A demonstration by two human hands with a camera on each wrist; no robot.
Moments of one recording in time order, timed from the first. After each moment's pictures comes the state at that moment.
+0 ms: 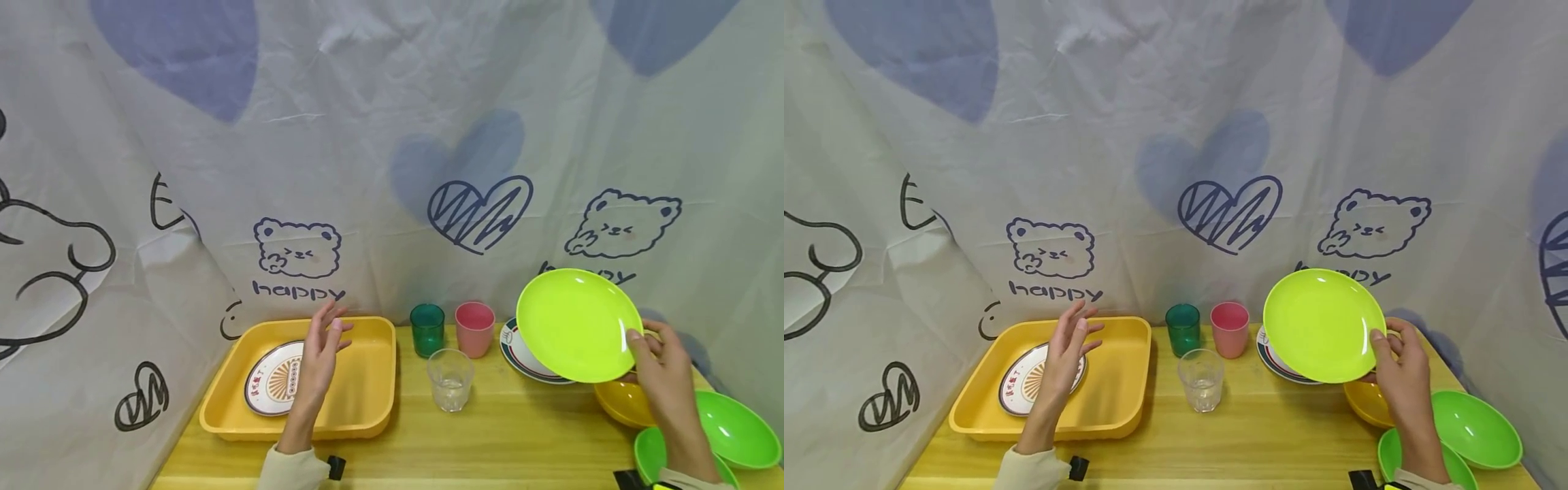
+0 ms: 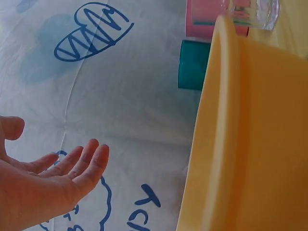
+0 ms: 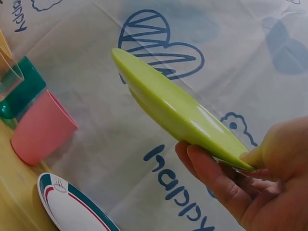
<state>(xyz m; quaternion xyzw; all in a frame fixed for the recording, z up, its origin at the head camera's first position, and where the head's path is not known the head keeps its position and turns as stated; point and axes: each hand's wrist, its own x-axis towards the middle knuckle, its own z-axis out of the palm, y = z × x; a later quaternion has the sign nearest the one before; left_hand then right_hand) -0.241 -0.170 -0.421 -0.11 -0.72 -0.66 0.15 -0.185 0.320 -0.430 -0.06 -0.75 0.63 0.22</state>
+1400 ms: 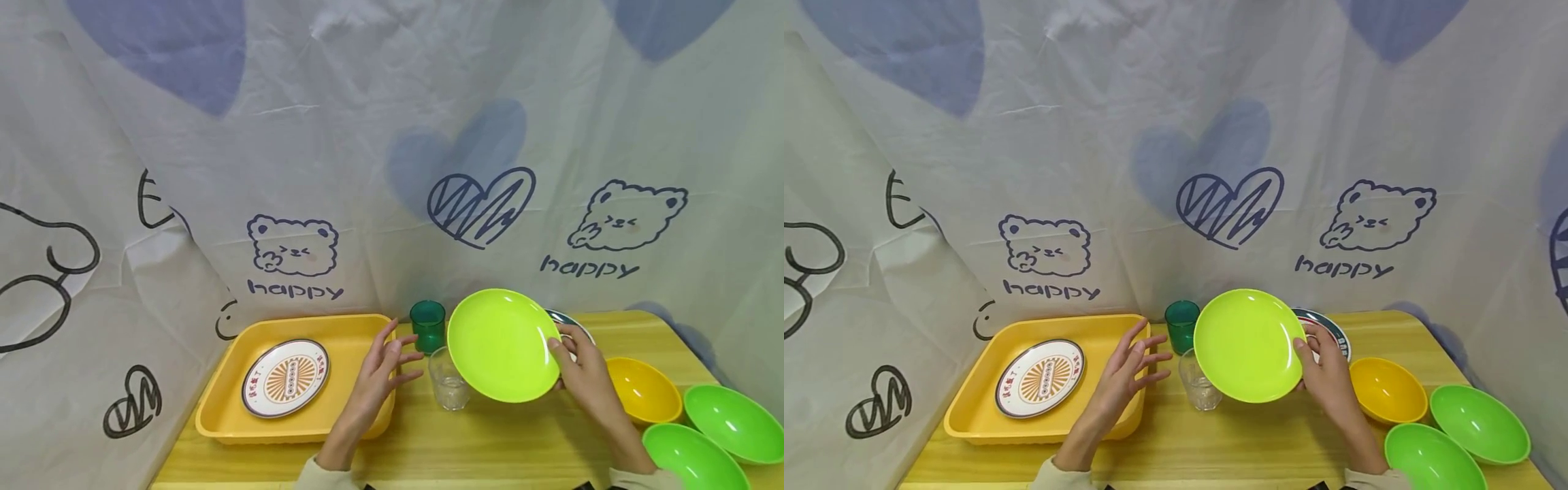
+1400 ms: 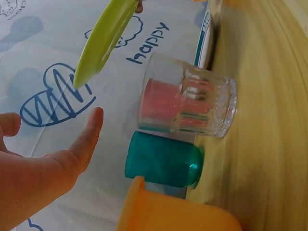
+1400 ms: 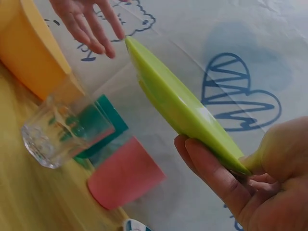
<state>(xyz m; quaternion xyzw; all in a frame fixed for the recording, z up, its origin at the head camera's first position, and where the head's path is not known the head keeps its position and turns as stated) -0.227 -0.103 -0.448 -0.17 -0.64 -0.74 -0.07 -0.203 0.234 -0.447 0.04 -0.83 0.54 0.16</state>
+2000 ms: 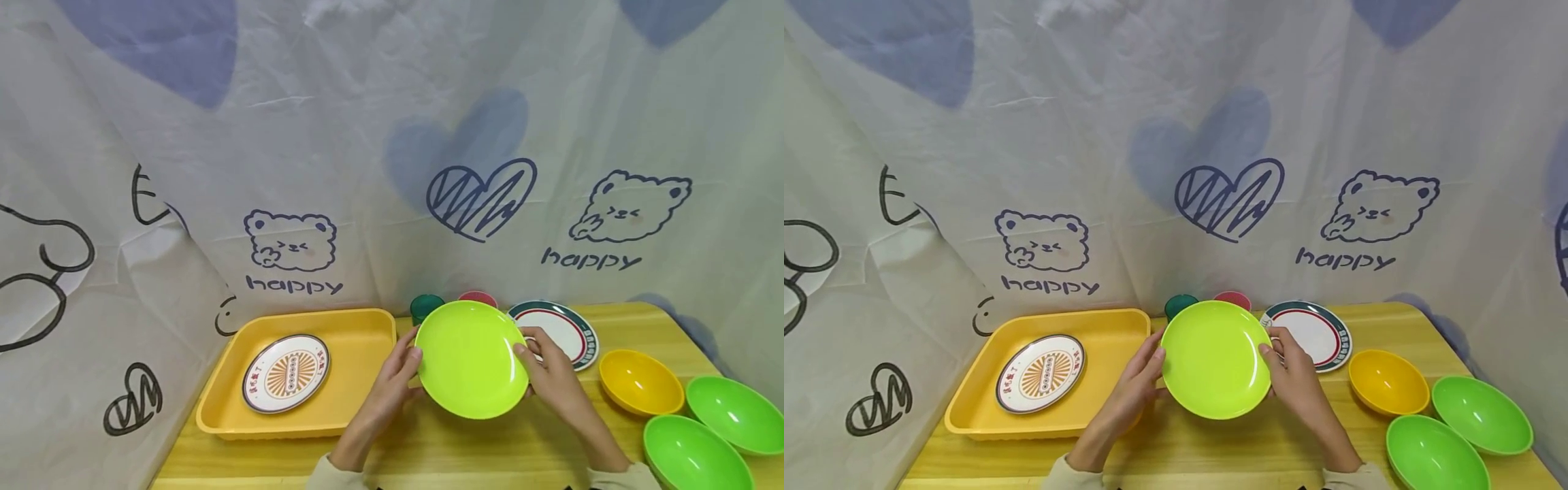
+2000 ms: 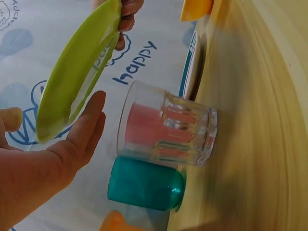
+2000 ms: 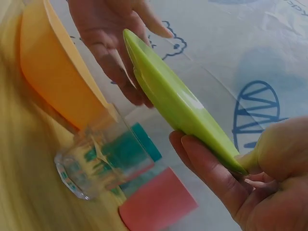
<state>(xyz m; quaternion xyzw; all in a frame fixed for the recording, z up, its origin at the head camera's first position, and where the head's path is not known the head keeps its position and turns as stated) -0.219 -0.086 -0.456 -0.17 -0.65 -0.73 -0.13 -0.200 0.194 -0.447 0.06 -0.82 0.56 0.10</state>
